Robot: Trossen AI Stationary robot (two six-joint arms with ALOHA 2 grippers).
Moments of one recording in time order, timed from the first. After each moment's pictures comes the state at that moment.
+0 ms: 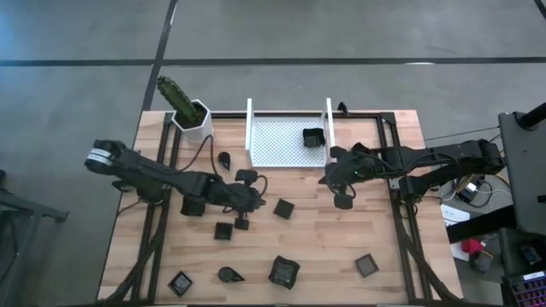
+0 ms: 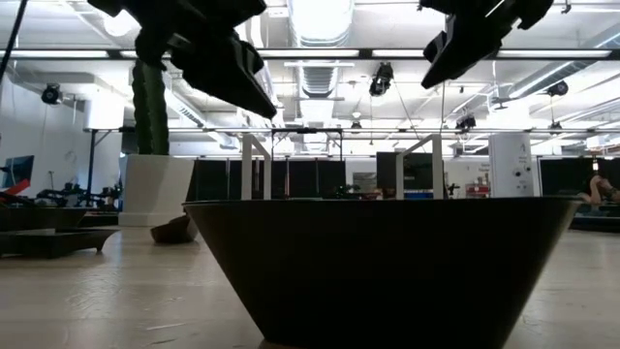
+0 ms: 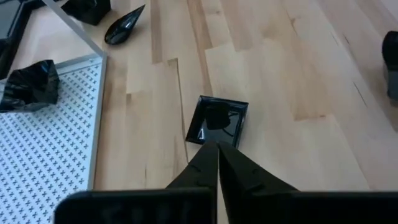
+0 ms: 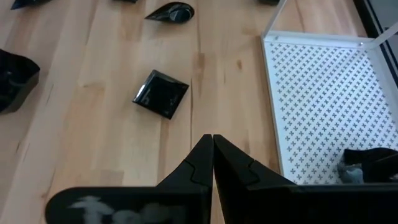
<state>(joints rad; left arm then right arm) -0.22 1.44 0.92 -0.19 -0.23 0.10 0.05 1.15 0.92 -0.57 0.08 0.01</state>
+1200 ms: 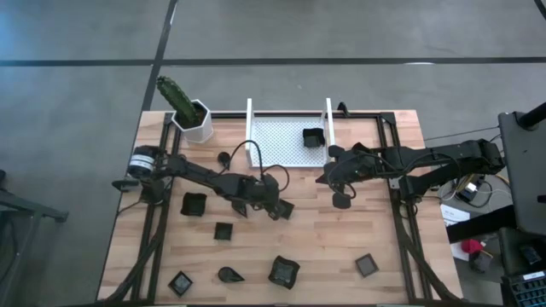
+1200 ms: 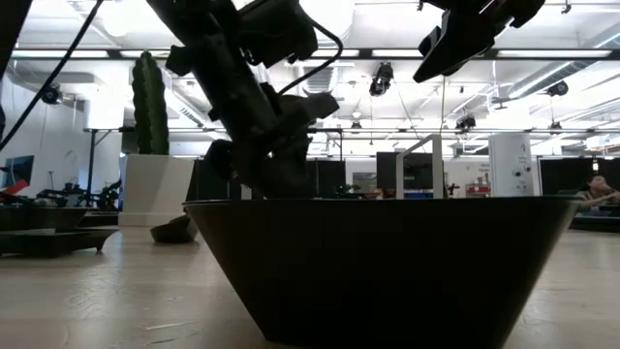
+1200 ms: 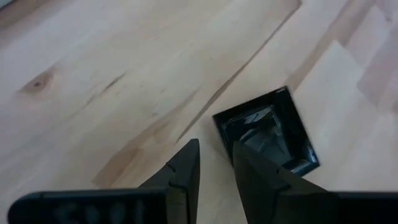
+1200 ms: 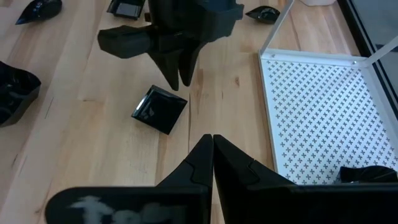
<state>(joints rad) -0.11 1.82 1.11 -0.25 -0.20 -0.86 0.05 1.15 0.92 -0.52 0.08 -0.02</state>
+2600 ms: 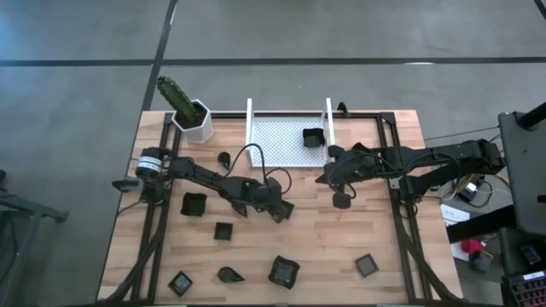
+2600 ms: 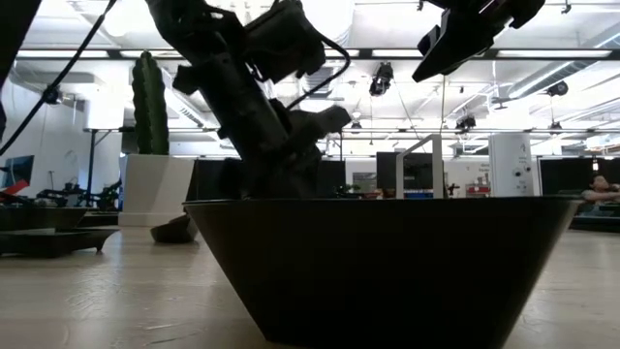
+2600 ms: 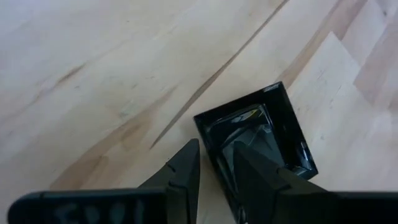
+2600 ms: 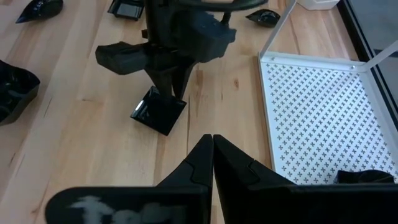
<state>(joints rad) -0.11 1.89 1.11 -0.13 -0.15 -0.87 0.05 1.15 0.92 -0.51 0.08 -0.04</state>
